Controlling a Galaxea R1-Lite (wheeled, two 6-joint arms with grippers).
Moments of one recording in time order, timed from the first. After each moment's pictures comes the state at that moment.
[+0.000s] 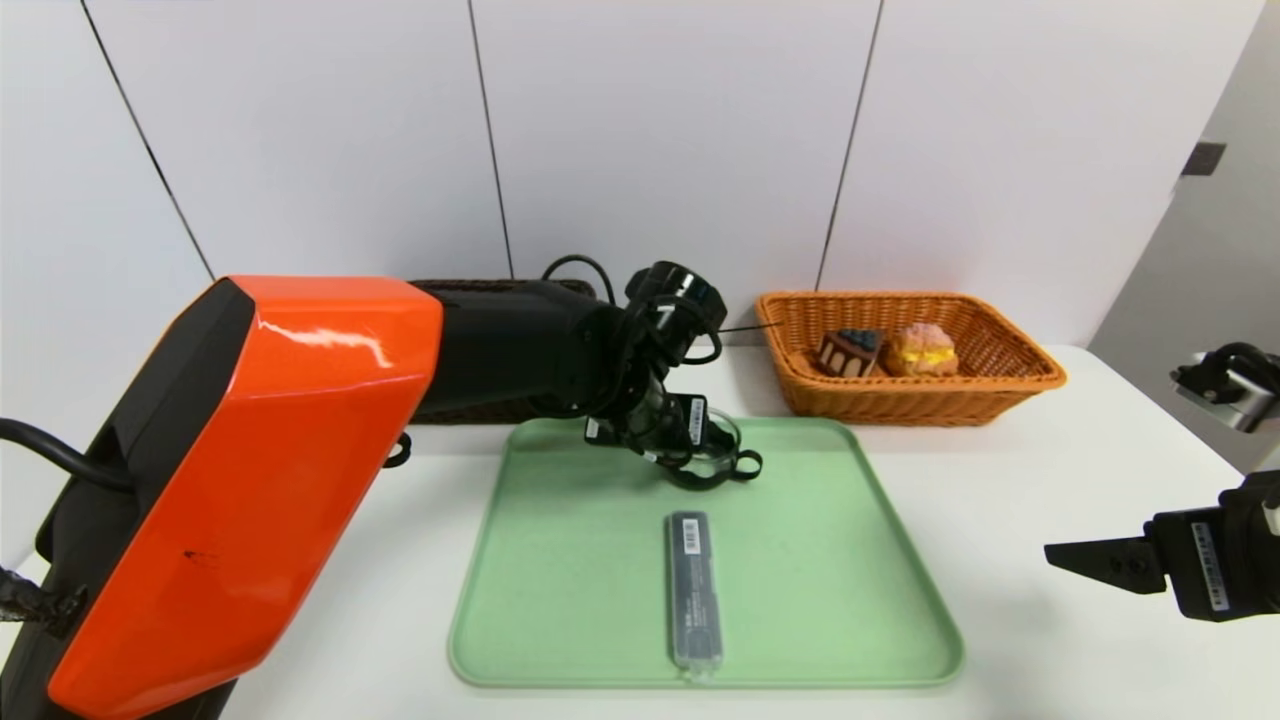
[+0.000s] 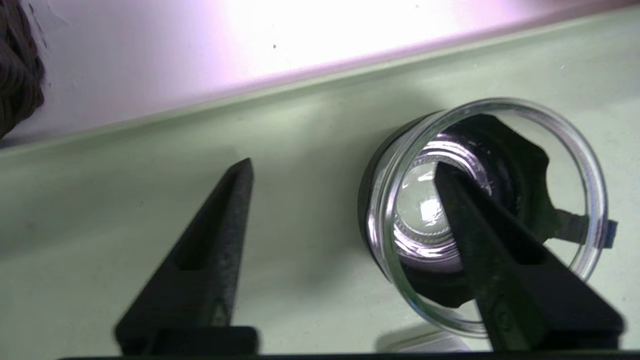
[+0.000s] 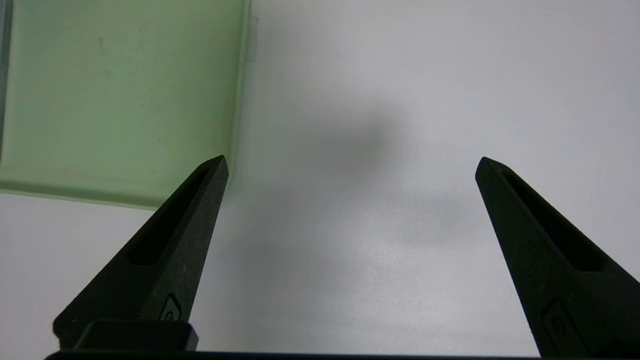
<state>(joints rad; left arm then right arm) -0.72 2.30 -1.96 0.49 0.20 -0.44 0.19 1.23 -0.83 0.44 -0.04 0.08</state>
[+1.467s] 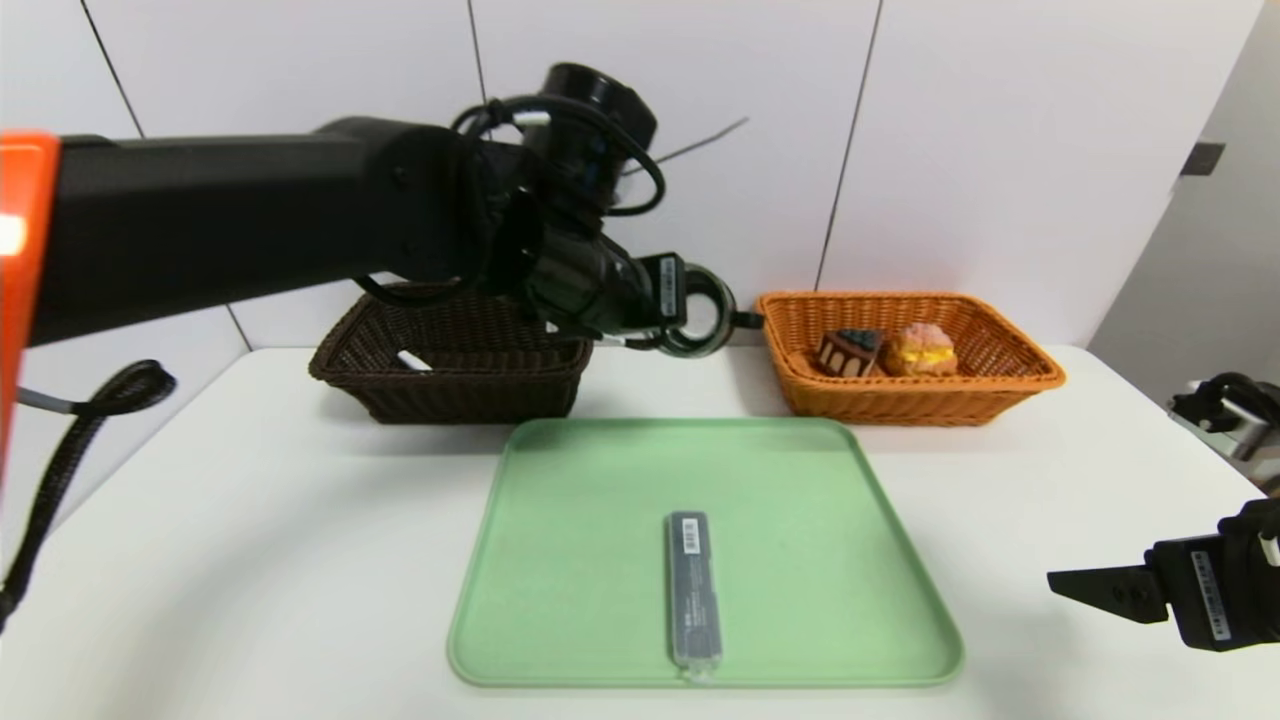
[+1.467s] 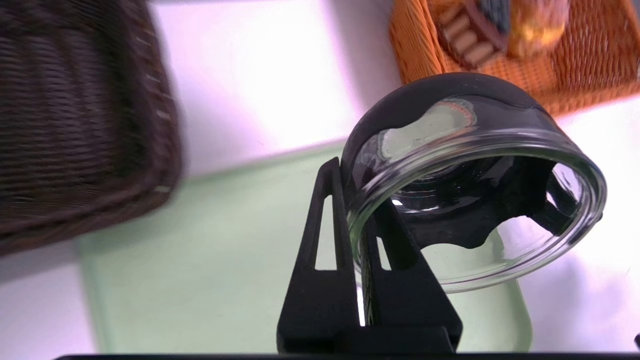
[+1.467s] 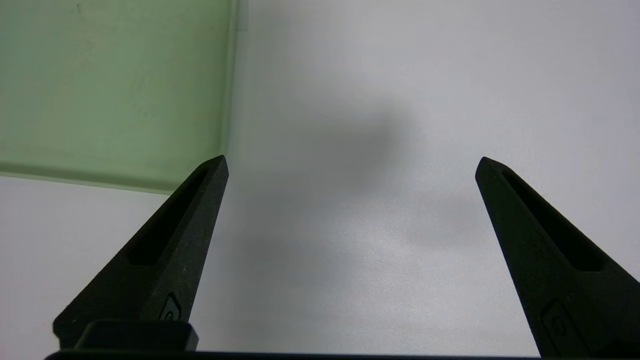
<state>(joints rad) -0.66 2.03 -1.98 0.48 0.10 -0.45 0.19 1.22 -0.78 0.43 -0.04 0.08</state>
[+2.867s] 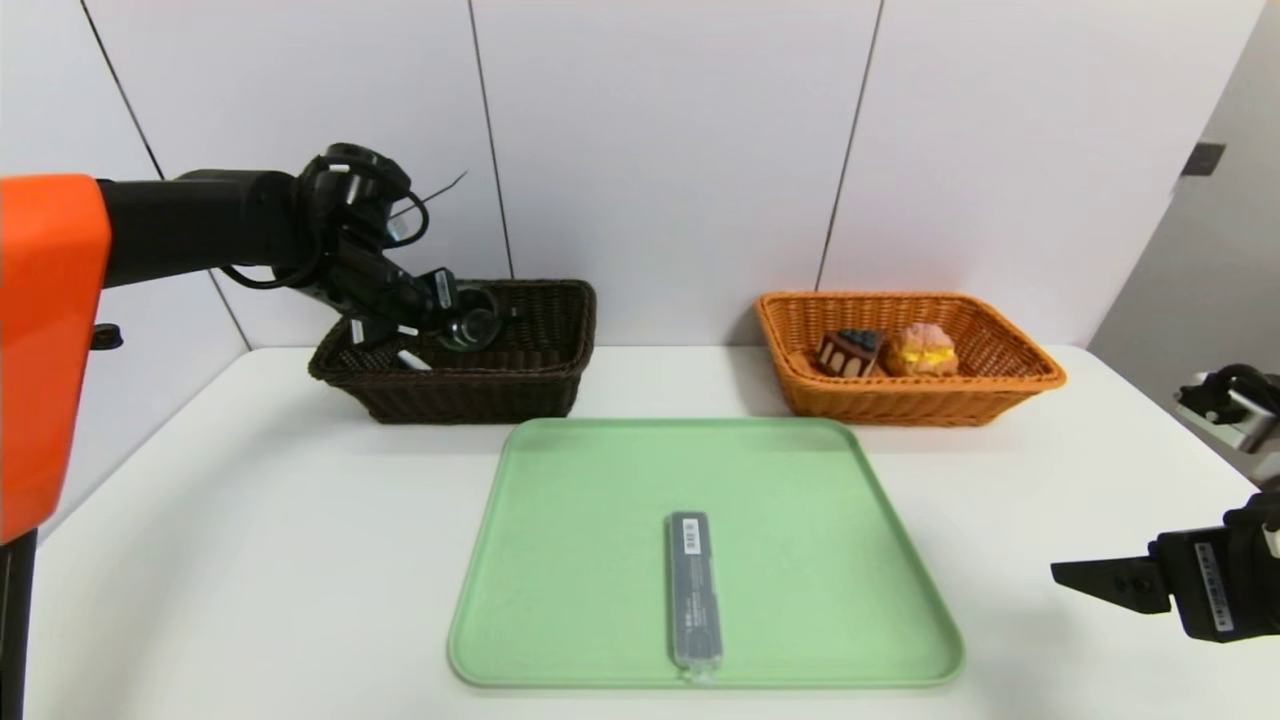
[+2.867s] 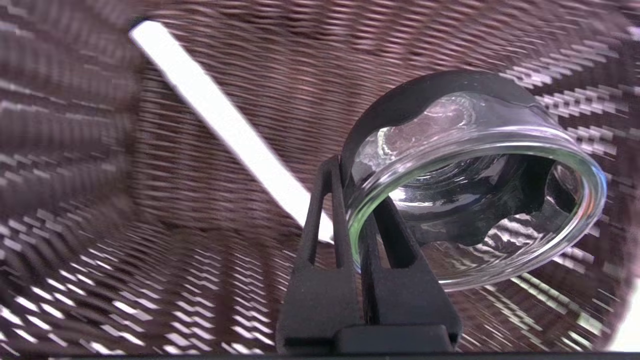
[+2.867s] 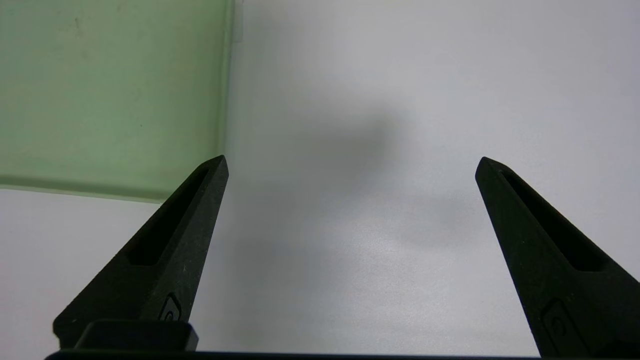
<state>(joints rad) -0.14 2.16 -1.97 0.54 -0.05 -0.44 0.19 1.21 -0.79 0.43 -0.05 0.09</state>
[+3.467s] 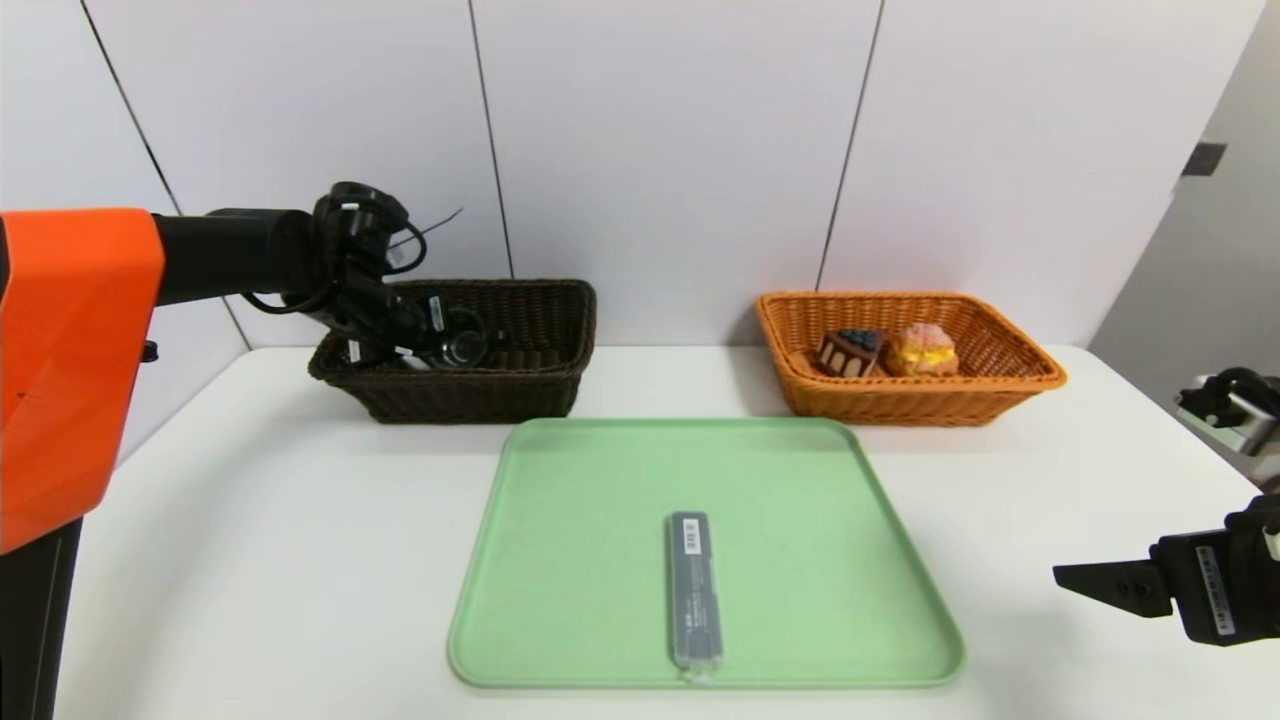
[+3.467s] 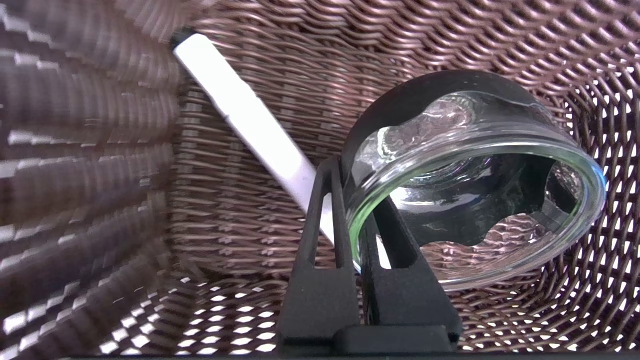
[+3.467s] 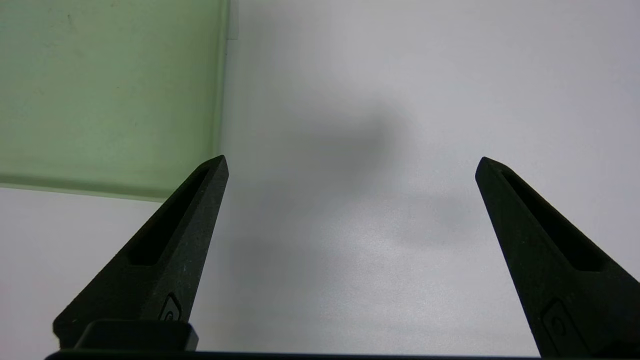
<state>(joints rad) -0.10 2.25 -1.97 0.50 -0.05 -0.40 0.19 1.21 -0.79 0.43 -0.06 0.08</state>
